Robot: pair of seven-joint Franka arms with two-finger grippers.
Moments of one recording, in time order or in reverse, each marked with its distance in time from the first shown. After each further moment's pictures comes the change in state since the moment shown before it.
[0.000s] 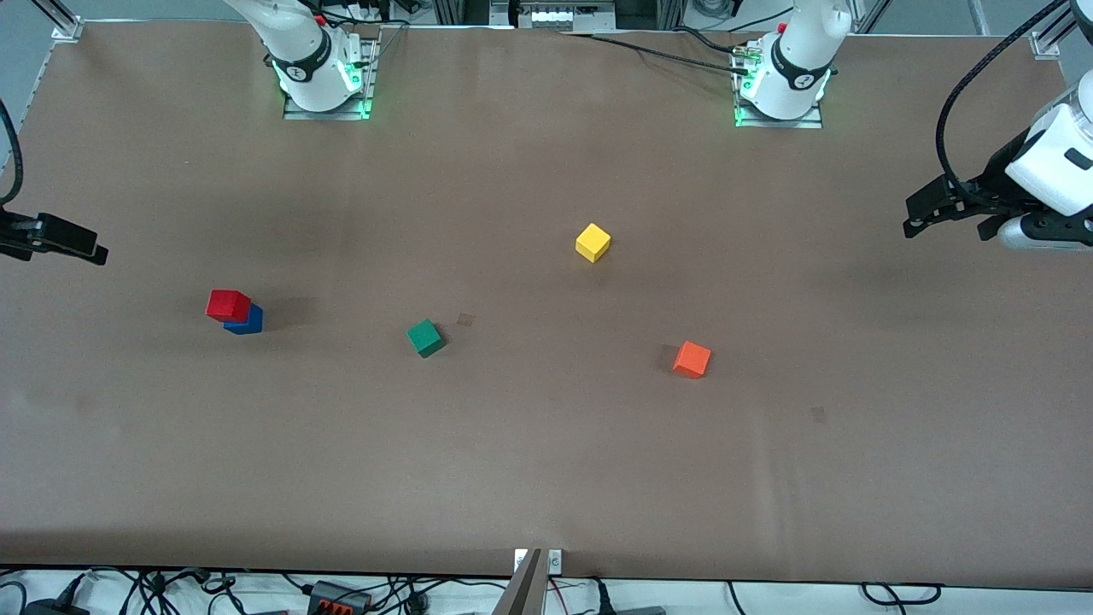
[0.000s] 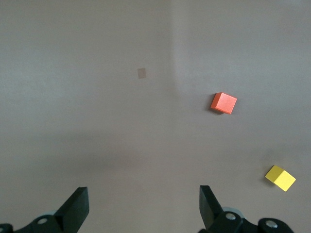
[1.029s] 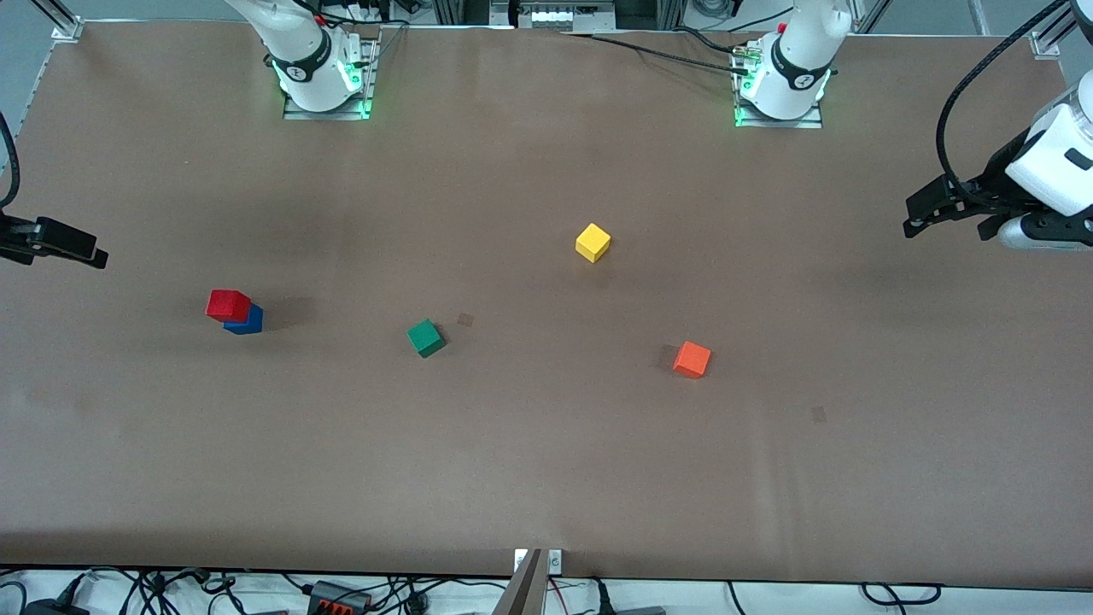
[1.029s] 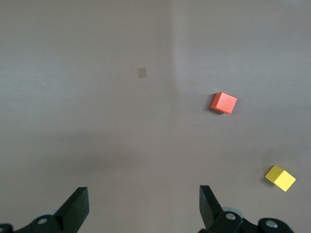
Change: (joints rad) left arm 0.000 0.000 0.000 0.000 0.000 -0.001 -0.001; right arm -0.044 0.000 0.051 -0.013 0.000 0.021 0.001
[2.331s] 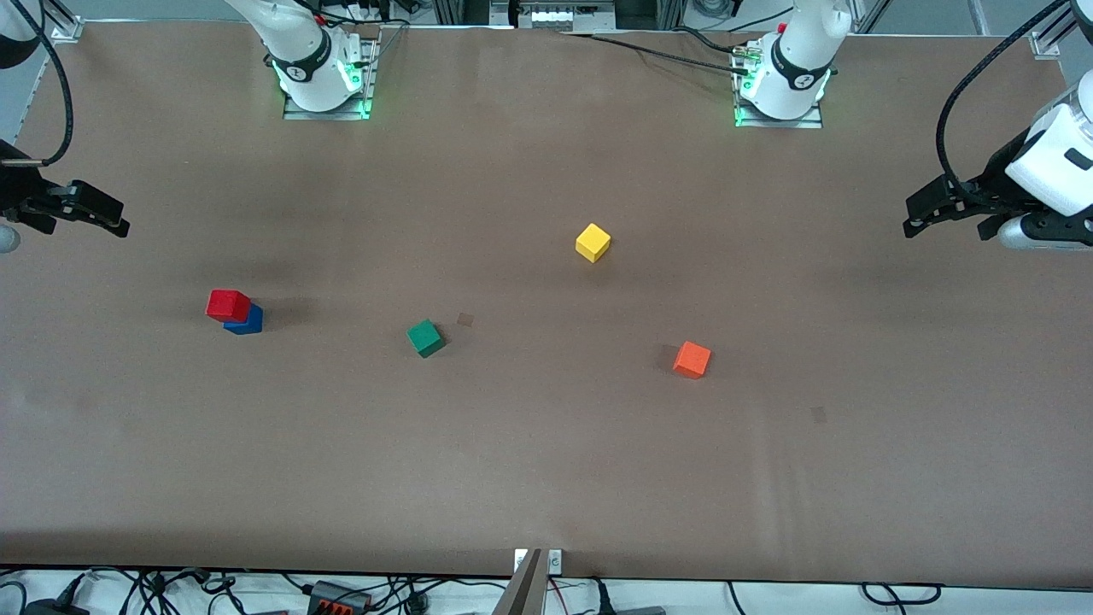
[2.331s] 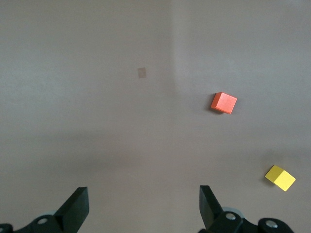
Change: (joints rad) left arm 0.000 0.000 0.000 0.000 0.000 0.000 0.000; right arm 0.013 -0.220 0.023 -0.331 -0.078 0.166 0.001
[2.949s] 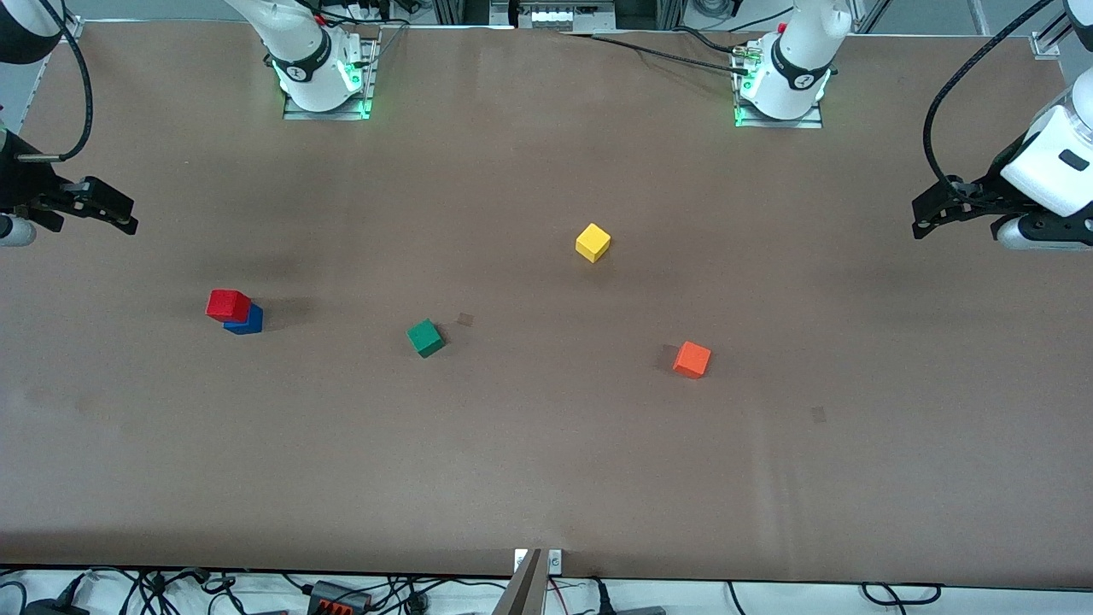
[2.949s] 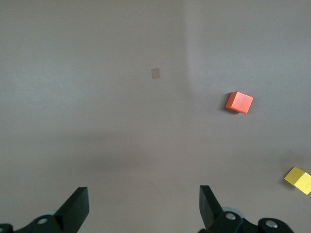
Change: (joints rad) left arm -0.004 0.000 -0.006 0.001 0.069 0.000 0.000; right arm 0.005 -0.052 0.002 -0.082 -0.003 0.046 0.004
